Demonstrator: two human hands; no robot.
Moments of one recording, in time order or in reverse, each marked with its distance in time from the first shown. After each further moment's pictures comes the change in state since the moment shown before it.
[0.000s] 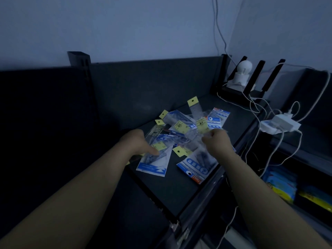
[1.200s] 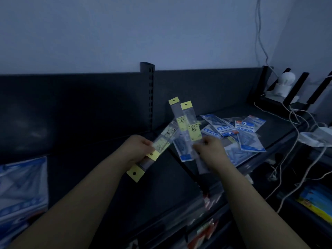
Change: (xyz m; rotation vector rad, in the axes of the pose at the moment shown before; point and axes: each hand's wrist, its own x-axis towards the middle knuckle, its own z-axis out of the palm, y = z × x) left_hand -0.183 -0.075 -0.029 -0.618 0.206 -0.104; right_hand -0.139 -0.066 0.036 0.262 -0.279 -0.210
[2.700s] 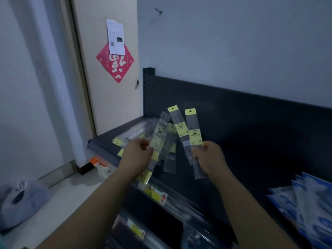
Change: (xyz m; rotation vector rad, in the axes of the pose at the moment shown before) left_hand -0.497 -0.322 -0.456 0.056 1.323 -0.328; right_hand -0.458 -0.351 0.496 0.222 -1.004 -0.411
